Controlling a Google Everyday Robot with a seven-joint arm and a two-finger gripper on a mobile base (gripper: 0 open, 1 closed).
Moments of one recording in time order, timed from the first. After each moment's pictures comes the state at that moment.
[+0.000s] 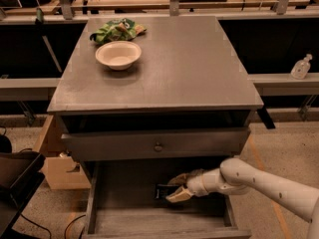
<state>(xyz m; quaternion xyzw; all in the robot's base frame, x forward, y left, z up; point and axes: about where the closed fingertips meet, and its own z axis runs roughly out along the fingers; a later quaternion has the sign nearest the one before) 0.521 -0.059 0.411 -0.56 0.68 0.31 0.35</state>
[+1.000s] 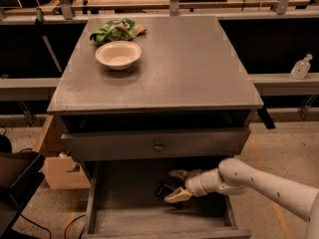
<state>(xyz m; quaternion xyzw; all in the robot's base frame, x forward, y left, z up) 0.519 -0.053 0.409 -0.56 0.68 0.32 0.35</state>
